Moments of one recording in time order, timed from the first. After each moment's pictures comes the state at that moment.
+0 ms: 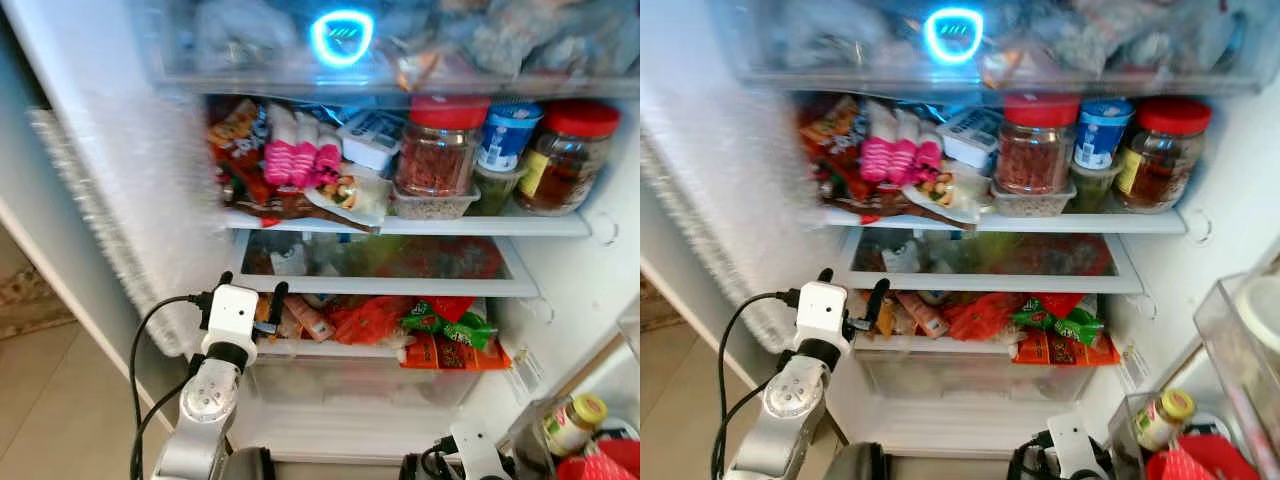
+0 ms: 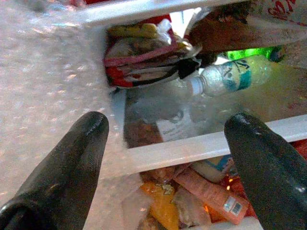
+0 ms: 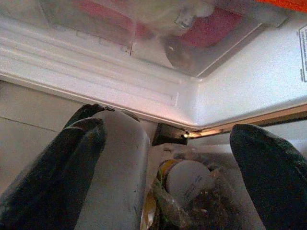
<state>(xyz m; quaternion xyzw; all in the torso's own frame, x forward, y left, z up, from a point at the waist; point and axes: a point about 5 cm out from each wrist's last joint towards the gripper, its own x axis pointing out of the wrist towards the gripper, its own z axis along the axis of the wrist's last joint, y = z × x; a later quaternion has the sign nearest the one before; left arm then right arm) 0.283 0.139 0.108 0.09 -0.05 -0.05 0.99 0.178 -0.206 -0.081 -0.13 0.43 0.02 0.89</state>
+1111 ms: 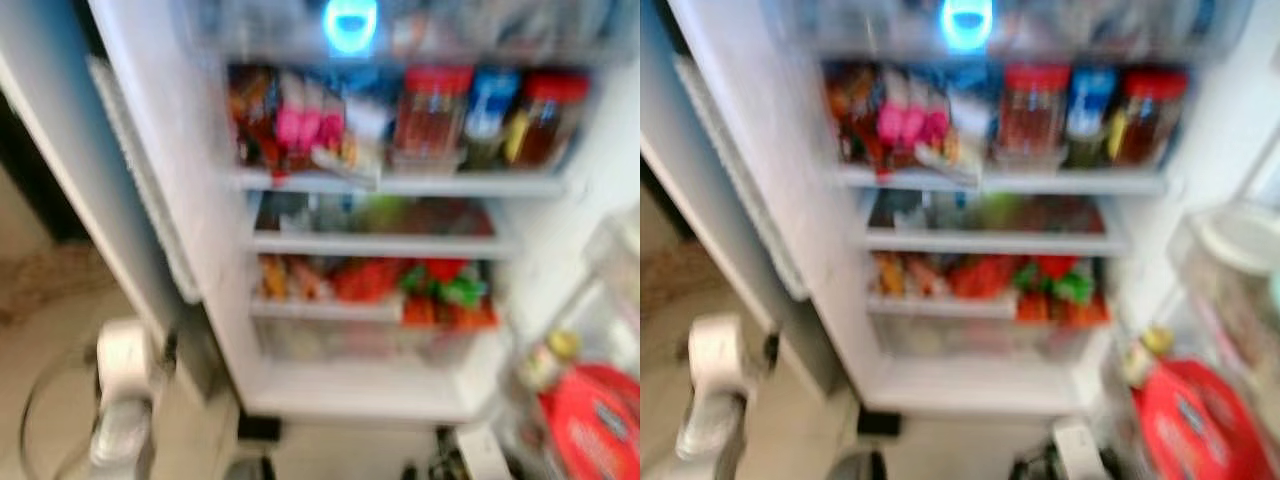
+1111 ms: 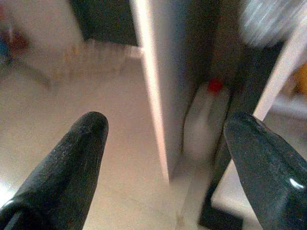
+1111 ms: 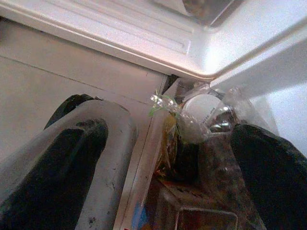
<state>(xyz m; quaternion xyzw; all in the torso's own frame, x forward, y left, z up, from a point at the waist) 0.247 0.257 0.039 0.01 0.15 0.19 0.97 0.170 -0.215 -0.083 -0.13 0.45 0.02 0.88</state>
